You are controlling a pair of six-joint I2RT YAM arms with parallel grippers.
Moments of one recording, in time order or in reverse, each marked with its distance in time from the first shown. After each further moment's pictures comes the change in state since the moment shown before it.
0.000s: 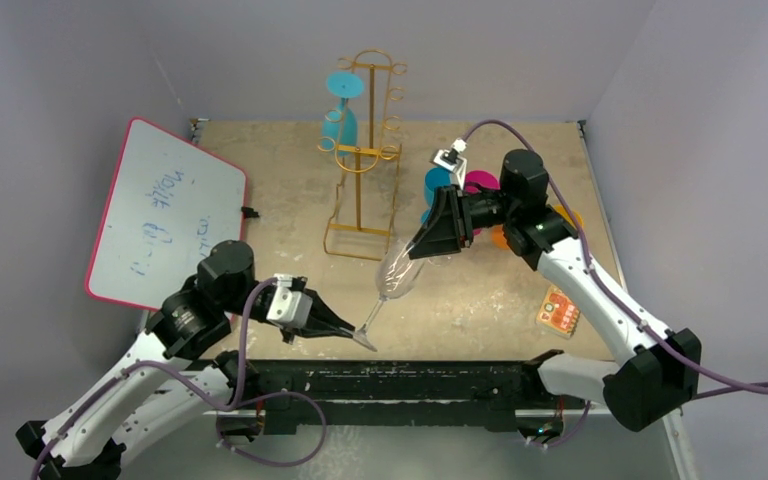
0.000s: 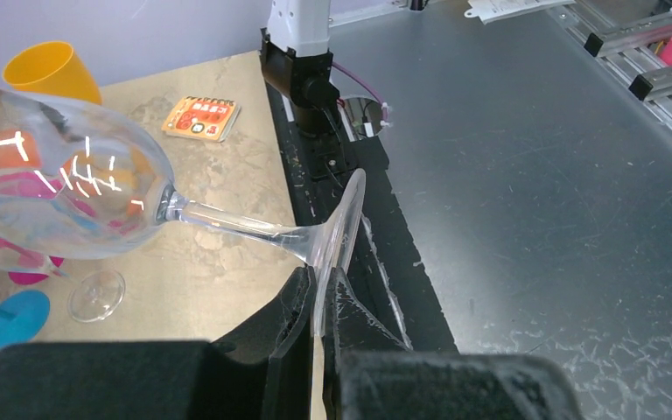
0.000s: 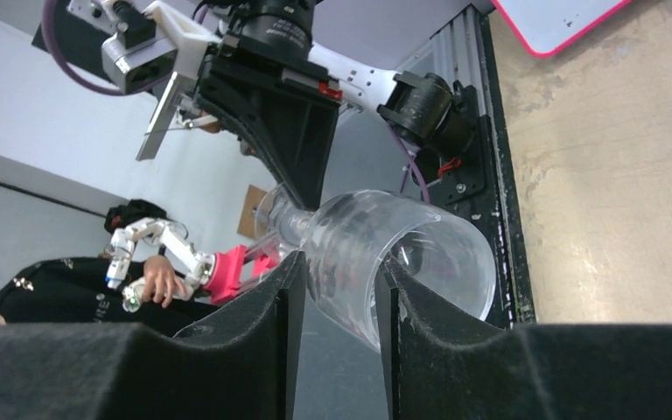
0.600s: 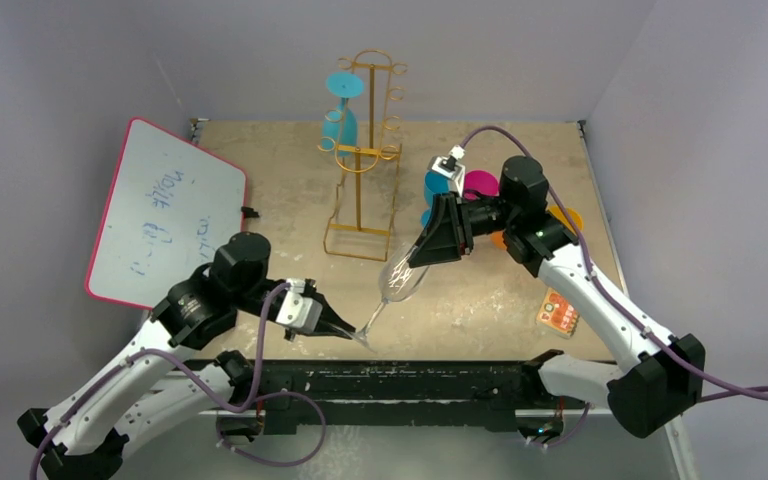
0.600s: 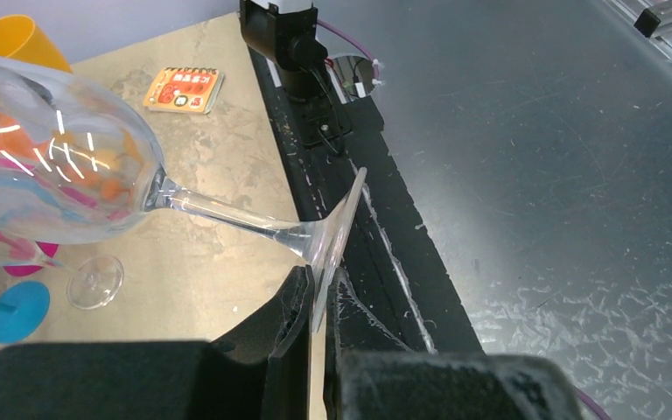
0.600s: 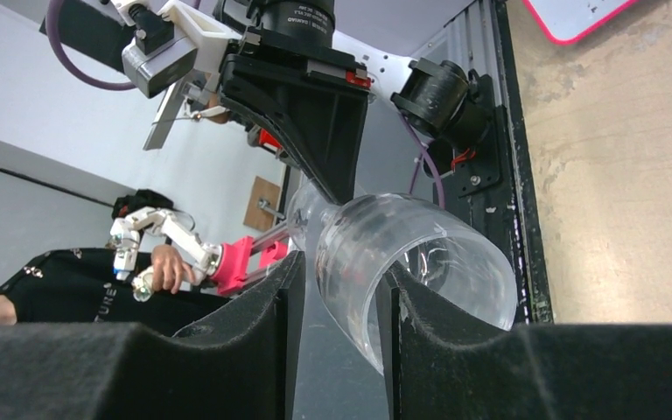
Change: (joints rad) left arm -0.006 0.077 0.060 -0.169 0.004 0.208; right arm 0.023 -0.050 -0.042 0.035 -0.012 0.038
